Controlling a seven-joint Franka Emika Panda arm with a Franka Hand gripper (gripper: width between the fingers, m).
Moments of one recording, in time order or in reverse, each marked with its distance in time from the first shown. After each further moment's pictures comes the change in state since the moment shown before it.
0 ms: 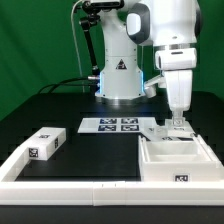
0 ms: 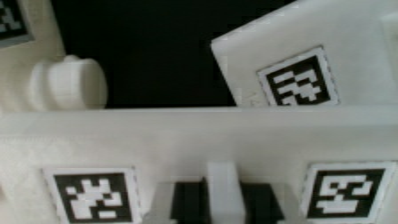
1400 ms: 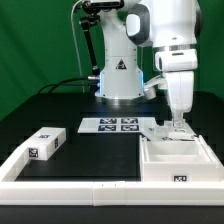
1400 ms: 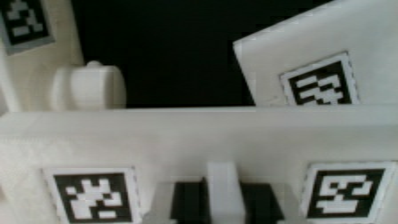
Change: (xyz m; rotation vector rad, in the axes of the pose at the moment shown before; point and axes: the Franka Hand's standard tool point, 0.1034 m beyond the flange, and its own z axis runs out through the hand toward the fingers) arm 0.001 0.008 0.001 -0.003 0.002 -0.030
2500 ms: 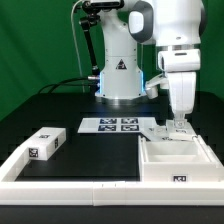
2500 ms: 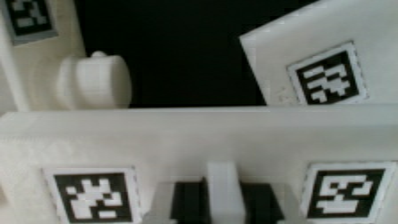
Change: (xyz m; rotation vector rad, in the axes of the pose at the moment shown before) arm 0.002 0.006 -0.001 0.025 -0.023 0.039
